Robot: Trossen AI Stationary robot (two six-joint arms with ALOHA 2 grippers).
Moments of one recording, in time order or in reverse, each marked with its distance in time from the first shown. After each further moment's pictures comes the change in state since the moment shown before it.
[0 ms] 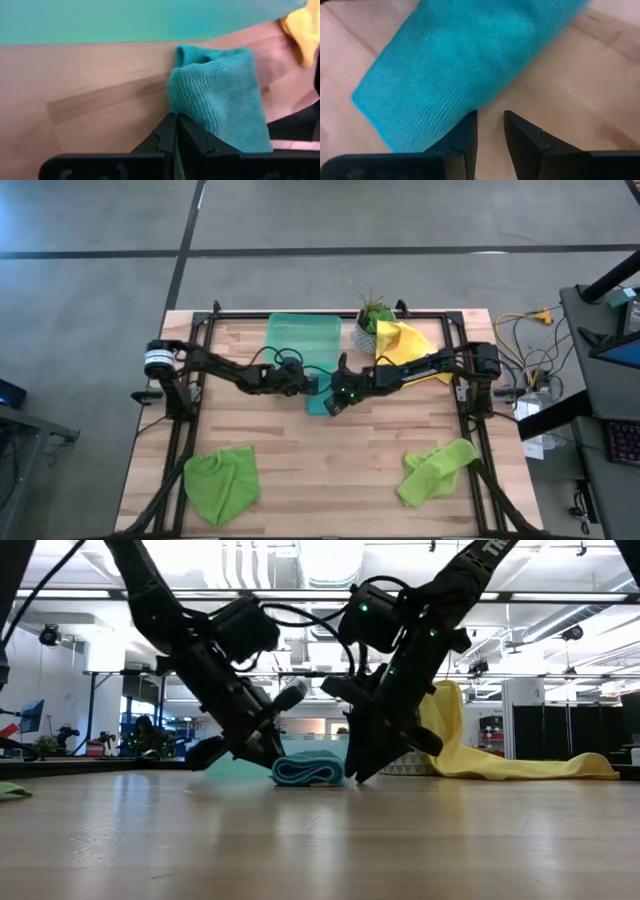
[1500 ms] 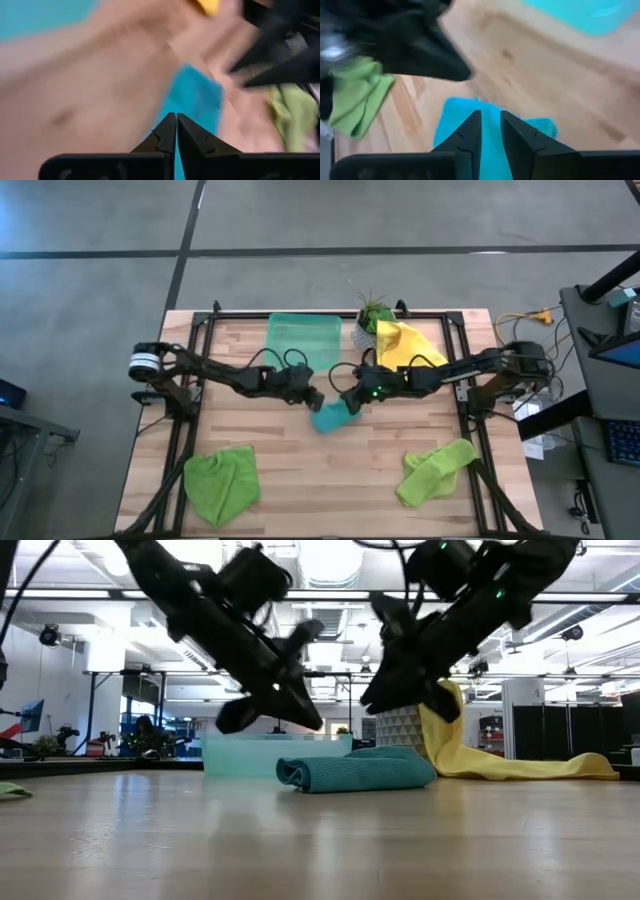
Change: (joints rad) left arm -0.107 -0.107 0.091 -0.075 0.148 0.221; right arm 0.033 -0.351 -0.327 0.350 0.003 -0.025
